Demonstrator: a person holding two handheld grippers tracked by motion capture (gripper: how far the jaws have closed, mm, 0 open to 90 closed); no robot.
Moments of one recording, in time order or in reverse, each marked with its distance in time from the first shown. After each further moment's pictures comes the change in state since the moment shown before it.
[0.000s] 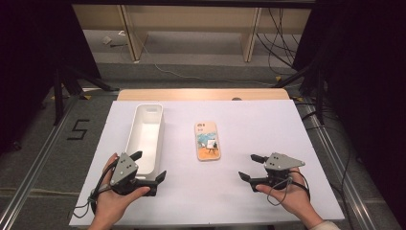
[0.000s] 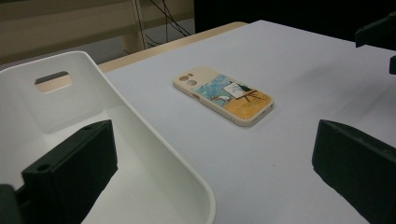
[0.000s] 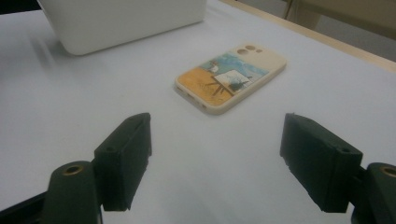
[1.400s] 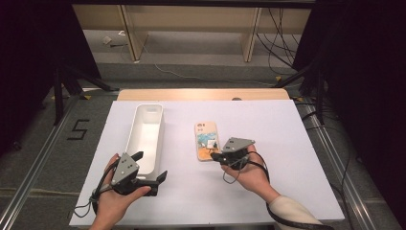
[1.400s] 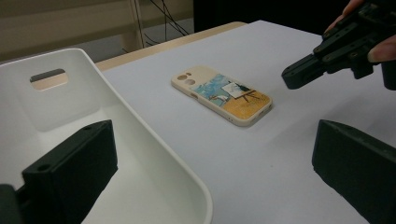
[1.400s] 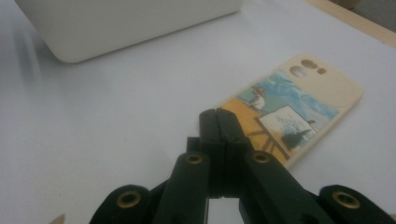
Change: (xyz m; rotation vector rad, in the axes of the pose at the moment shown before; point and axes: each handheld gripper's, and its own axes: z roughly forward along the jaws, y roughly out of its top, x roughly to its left) left arm 0.000 -0.001 0.002 0.000 -0.005 -0.010; right arm 0.020 0.053 0.102 0.144 0.080 -0.052
